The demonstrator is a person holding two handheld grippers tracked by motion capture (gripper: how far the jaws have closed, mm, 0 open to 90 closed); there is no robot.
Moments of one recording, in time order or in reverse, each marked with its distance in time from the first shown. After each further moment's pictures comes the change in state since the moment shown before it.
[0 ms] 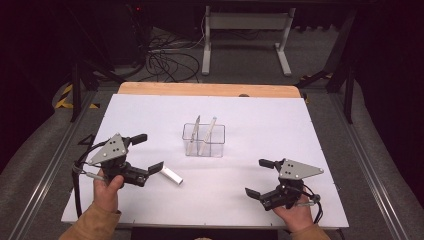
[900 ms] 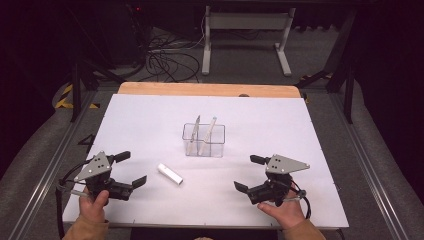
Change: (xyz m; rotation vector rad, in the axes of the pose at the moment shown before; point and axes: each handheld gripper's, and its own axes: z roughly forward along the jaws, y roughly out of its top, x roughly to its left) left arm 0.009 -0.056 -0.031 0.075 0.052 -0.081; right arm 0.007 0.013 0.027 0.017 -0.054 0.021
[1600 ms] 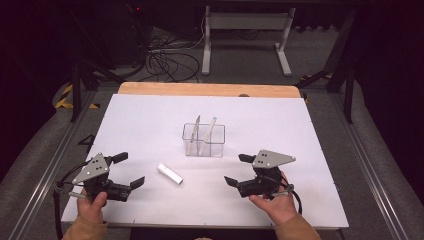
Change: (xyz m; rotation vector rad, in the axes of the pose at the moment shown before) left arm 0.000 -0.005 -0.003 -0.004 0.022 0.005; right arm 0.009 0.021 0.020 0.097 -0.003 -0.028
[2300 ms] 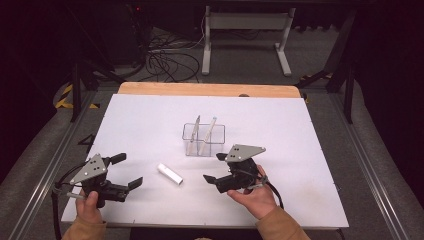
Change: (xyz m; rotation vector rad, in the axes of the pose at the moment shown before) left arm 0.004 -0.005 -0.004 -0.003 0.002 -0.014; right arm 0.019 0.029 0.047 0.085 0.069 -0.029
